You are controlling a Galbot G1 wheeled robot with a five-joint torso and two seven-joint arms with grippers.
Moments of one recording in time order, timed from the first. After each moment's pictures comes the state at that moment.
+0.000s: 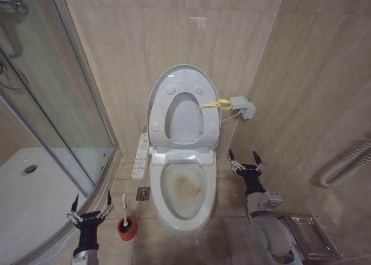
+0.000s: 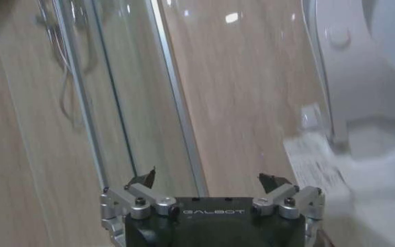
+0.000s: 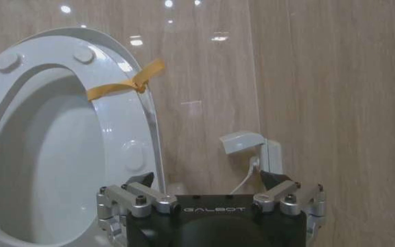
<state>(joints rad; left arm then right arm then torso) 1.60 -1.36 -0.58 -1.80 0.06 -0.41 -0.35 -1.35 1.41 0.54 2.05 0.25 0.02 0.16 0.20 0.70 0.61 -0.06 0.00</state>
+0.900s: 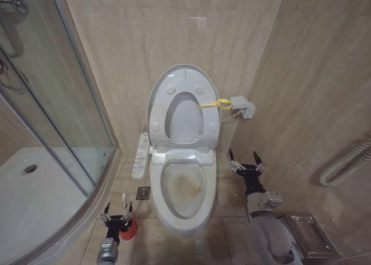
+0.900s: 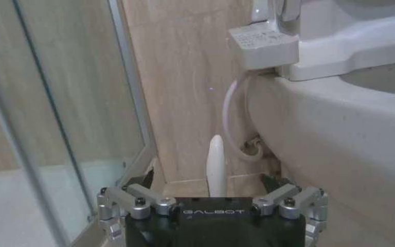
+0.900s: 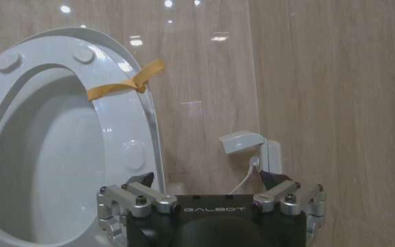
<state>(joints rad) 1.26 -1.32 -0.43 -1.24 -0.08 -0.42 -0.16 -1.35 1.41 0.54 2.05 0.25 0.02 0.16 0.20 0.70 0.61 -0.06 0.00</state>
